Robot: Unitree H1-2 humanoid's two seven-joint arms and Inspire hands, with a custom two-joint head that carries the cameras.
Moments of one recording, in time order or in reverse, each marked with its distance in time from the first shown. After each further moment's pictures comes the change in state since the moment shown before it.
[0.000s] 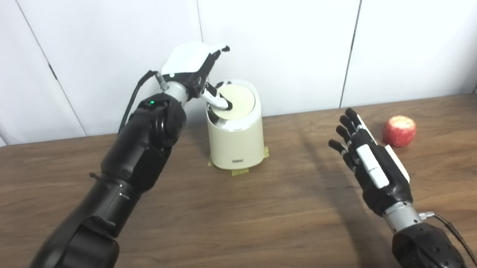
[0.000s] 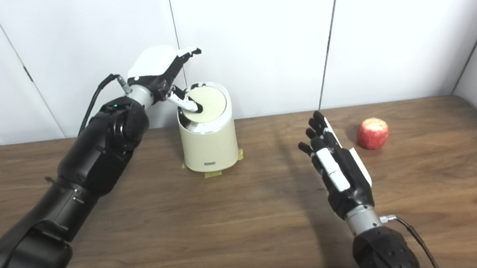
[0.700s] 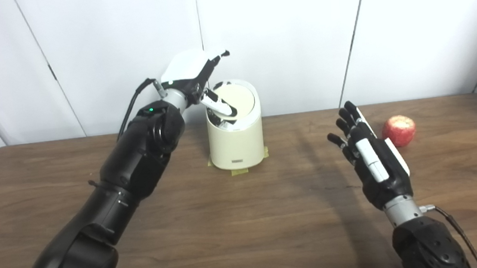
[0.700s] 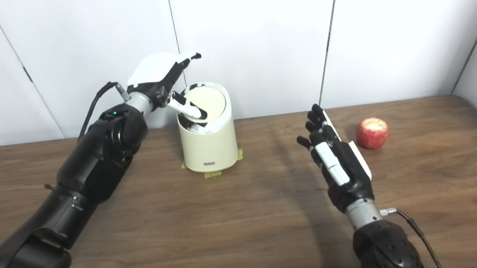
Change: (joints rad) left arm 0.038 0.004 0.020 -0.019 -0.041 0.004 0.003; right arm -0.022 -0.010 0.001 -0.012 -0.007 0.008 0.000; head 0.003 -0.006
